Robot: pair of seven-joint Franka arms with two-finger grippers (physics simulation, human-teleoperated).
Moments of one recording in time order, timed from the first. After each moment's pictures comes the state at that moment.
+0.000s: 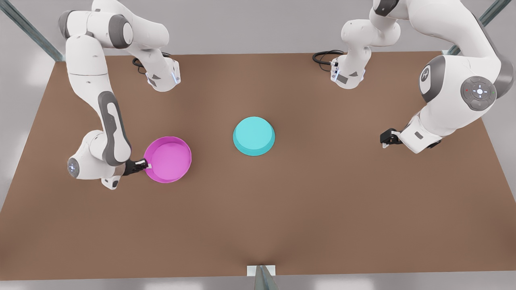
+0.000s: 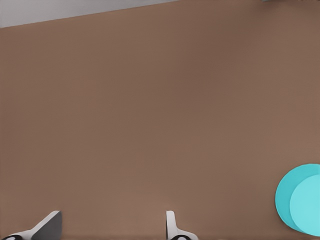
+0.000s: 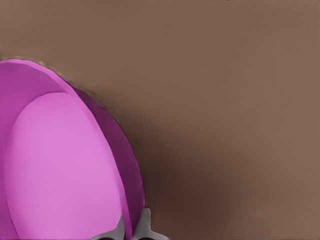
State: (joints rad) left arm -0.09 0.26 -0.05 -1.28 0.03 1.48 0.00; right arm 0.08 0.49 -0.16 -1.91 0.47 1.98 -0.71
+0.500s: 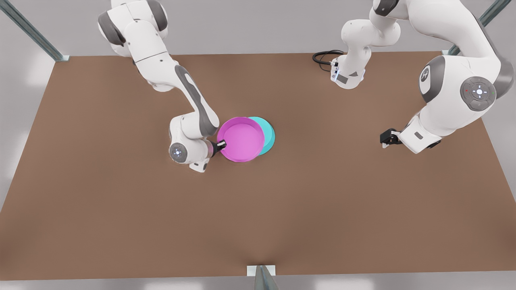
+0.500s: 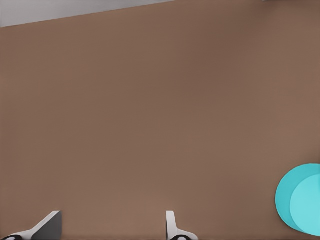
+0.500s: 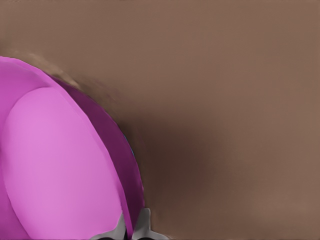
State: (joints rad) left arm -0.09 0.26 -0.05 -1.28 0.03 1.48 0.00; right arm 0.63 0.48 -0.12 -1.84 0.59 2.00 -0.21
